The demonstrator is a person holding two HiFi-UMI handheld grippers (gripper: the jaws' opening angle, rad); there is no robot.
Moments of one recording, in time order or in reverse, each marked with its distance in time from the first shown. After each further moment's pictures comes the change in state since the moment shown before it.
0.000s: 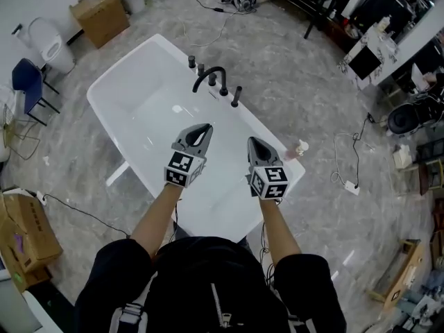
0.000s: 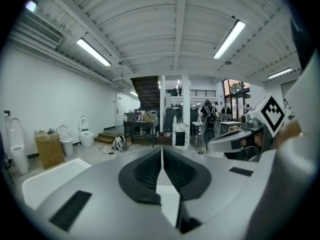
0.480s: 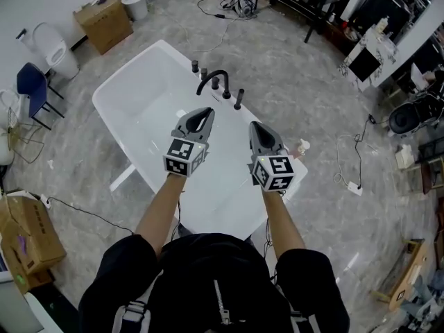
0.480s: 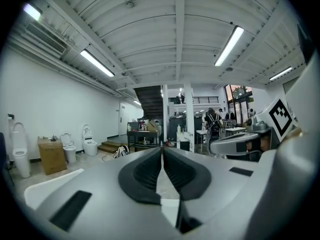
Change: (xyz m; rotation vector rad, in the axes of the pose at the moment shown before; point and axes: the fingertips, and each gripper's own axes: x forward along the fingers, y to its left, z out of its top) left arm -0.008 0.010 0.071 0.008 -0.105 0.039; right arm -0.010 0.023 0.076 -0.049 -0.154 0.029
